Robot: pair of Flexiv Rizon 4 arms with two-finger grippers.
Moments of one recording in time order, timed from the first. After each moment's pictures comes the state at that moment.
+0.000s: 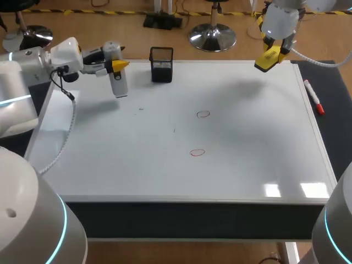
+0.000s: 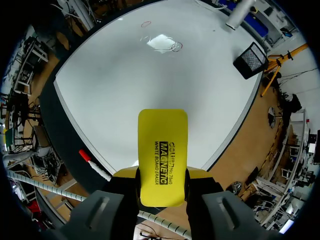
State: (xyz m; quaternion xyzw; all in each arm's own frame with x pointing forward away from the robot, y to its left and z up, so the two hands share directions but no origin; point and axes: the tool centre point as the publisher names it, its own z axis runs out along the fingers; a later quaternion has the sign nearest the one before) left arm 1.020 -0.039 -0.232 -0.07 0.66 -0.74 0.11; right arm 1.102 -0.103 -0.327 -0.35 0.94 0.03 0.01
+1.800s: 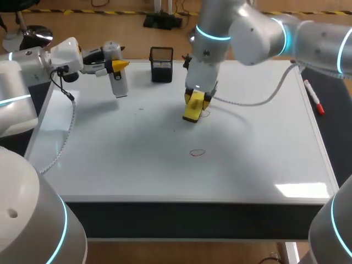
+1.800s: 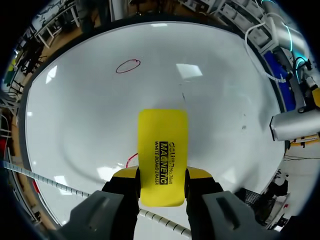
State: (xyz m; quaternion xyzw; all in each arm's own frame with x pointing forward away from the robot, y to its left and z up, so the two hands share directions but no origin) left arm 1.019 -0.038 -0.232 -0.07 0.66 -0.74 0.11; right arm 0.966 0.157 -0.413 -0.56 0.82 0.10 0.01
